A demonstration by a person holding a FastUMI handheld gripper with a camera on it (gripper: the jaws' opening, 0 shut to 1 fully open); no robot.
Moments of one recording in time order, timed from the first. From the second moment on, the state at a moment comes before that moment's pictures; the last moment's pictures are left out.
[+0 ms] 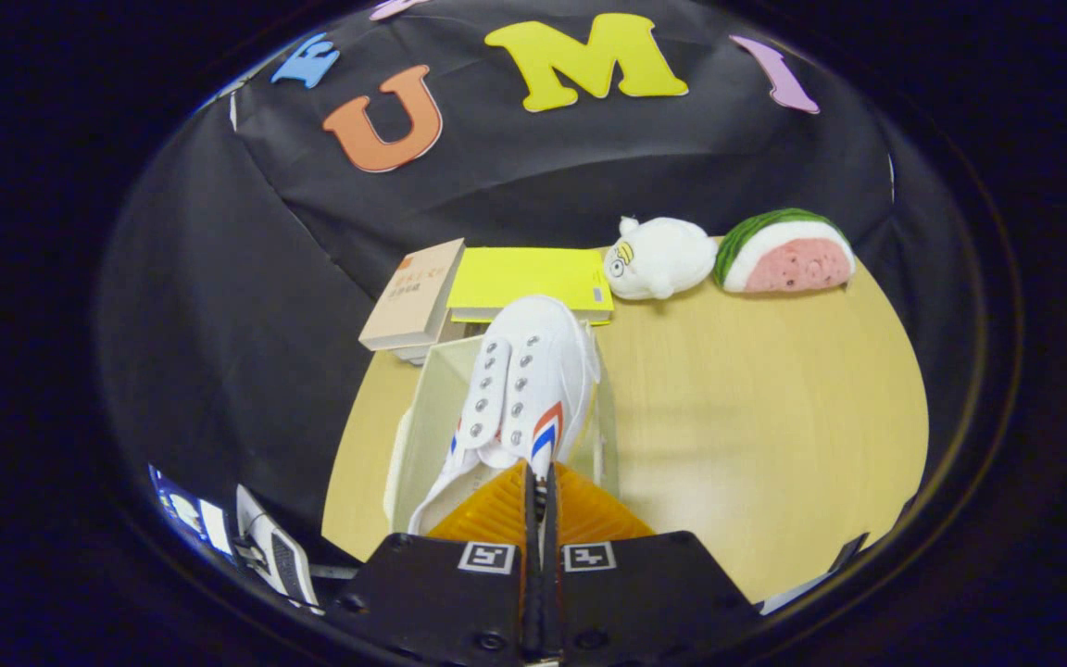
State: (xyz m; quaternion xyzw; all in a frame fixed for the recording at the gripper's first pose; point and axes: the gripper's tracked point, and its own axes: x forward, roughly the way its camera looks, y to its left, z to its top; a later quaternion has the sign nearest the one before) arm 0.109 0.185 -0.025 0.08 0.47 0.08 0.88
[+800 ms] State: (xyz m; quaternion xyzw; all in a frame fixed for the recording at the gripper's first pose) arm 0.105 0.195 -0.072 0.01 0.39 0.01 0.92
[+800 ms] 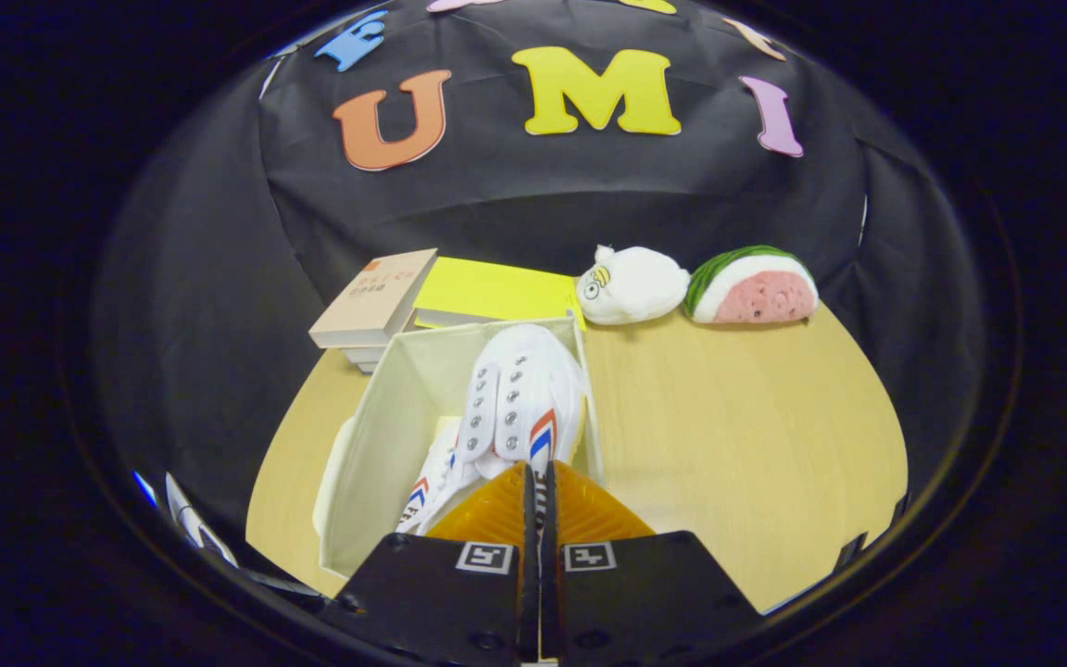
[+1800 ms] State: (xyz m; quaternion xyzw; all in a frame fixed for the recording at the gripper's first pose) arm 0.083 0.154 -0.006 -0.03 0.16 0.01 0.99
